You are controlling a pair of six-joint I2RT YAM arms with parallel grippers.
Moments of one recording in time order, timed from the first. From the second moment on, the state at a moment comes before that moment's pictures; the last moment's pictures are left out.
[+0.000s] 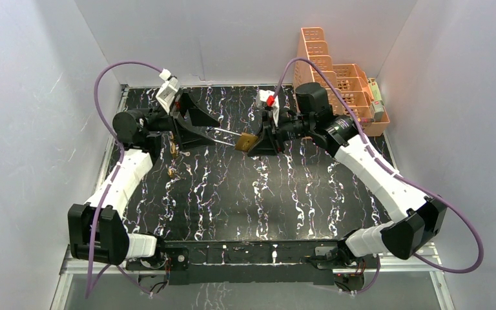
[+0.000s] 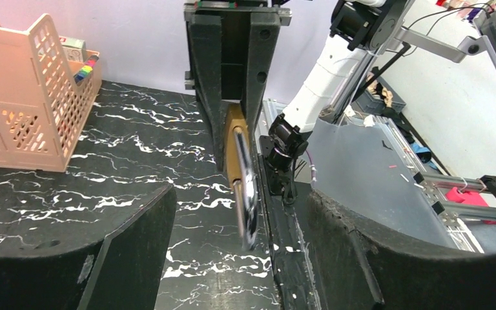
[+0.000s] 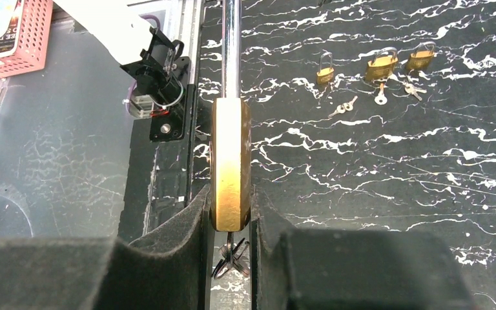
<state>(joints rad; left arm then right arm) -0.16 1.31 1.02 1.09 1.44 -1.05 0.63 1.36 1.43 -0.55 -0.98 -0.22</state>
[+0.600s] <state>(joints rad) -0.20 1.37 1.04 1.09 1.44 -1.05 0.63 1.39 1.43 -0.56 -0.98 -0.23</state>
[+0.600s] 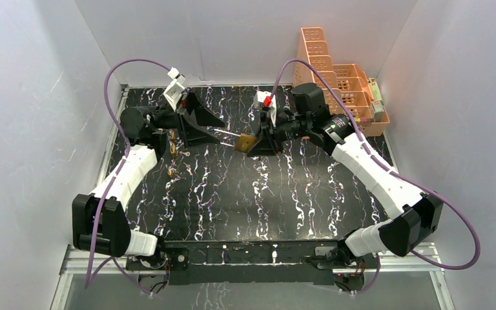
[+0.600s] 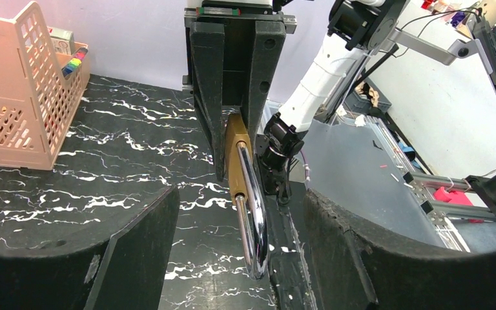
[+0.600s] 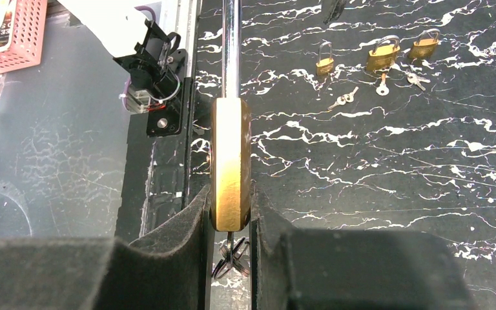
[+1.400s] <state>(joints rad) -0.25 1.41 1.03 1.08 1.37 -0.96 0.62 1.41 1.45 -0.57 -0.94 -0.23</state>
